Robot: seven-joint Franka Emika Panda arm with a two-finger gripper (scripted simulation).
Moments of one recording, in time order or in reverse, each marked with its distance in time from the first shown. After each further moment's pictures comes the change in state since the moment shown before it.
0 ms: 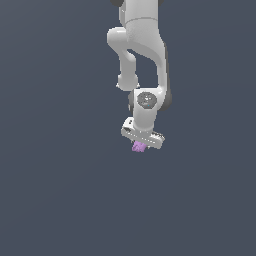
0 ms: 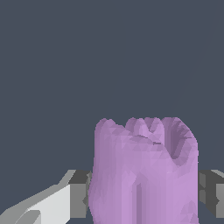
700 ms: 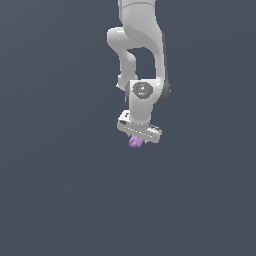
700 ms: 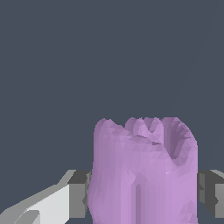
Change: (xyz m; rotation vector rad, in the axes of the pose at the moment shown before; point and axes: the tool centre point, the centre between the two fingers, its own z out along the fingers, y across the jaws) arm -0.002 0.019 -0.034 -0.001 -0.001 0.000
